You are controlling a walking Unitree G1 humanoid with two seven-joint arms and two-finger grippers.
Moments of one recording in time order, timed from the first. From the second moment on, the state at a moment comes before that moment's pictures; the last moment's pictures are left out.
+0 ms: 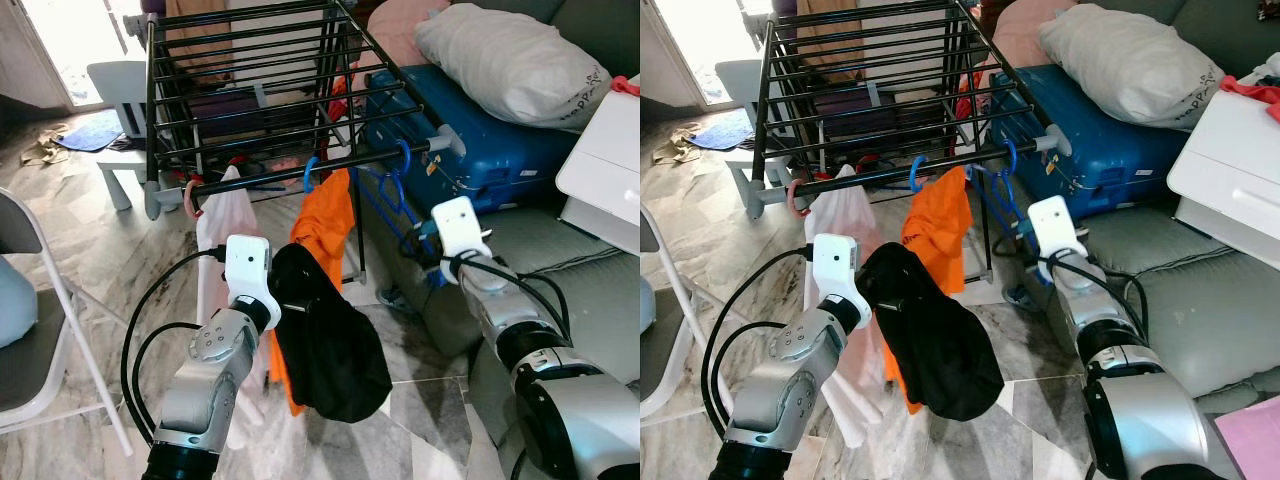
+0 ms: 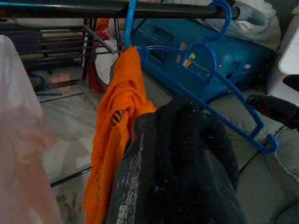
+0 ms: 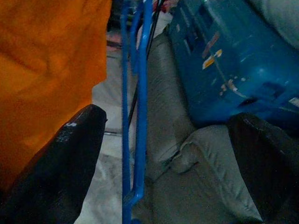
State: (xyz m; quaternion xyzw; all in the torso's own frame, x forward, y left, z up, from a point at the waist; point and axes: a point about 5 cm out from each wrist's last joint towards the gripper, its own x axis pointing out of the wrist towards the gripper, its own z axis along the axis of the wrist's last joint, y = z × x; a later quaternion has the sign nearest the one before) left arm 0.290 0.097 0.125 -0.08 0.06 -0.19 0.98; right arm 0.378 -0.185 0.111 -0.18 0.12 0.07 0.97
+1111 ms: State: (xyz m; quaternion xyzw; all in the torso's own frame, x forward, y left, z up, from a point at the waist) left arm 0.289 0.095 0.128 -0.07 0.06 -0.21 0.97; right arm 0.373 -0.172 0.094 -0.13 0.17 0.10 0.97
